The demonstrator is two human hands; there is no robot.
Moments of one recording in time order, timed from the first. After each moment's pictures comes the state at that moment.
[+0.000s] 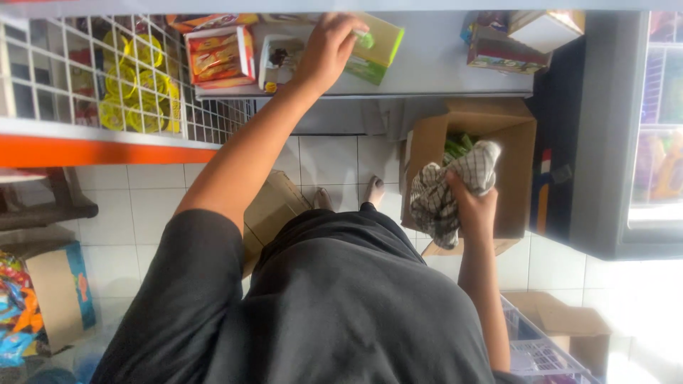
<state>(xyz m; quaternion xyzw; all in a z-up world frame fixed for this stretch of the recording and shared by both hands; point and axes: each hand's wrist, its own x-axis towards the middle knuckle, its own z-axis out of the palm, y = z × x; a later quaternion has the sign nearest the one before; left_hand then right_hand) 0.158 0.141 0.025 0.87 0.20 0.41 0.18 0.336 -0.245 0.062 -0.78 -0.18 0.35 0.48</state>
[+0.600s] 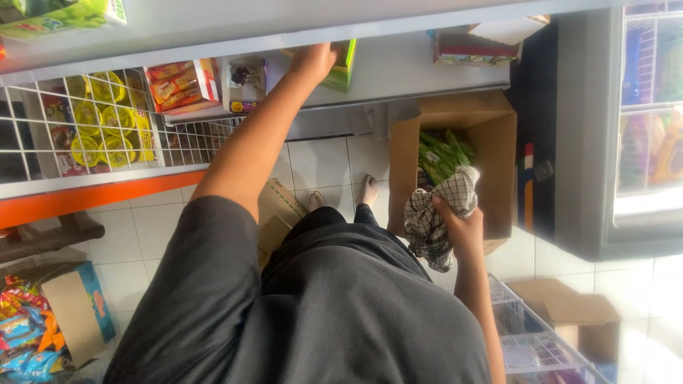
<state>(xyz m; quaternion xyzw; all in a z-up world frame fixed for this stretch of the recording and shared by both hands) 0.246 0.202 -0.144 0.88 0.36 0.13 0.29 0.379 -0.290 0.023 -0.80 -0.07 0.41 0.44</state>
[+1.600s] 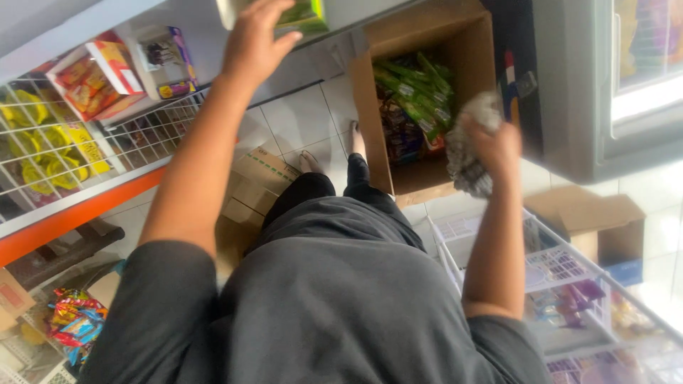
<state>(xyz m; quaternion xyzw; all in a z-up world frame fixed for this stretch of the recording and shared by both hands) 0.264 0.093 -0.012 0.92 0.18 0.15 0.32 0.500 -0.316 0.003 -0.91 -0.01 0.39 0.16</state>
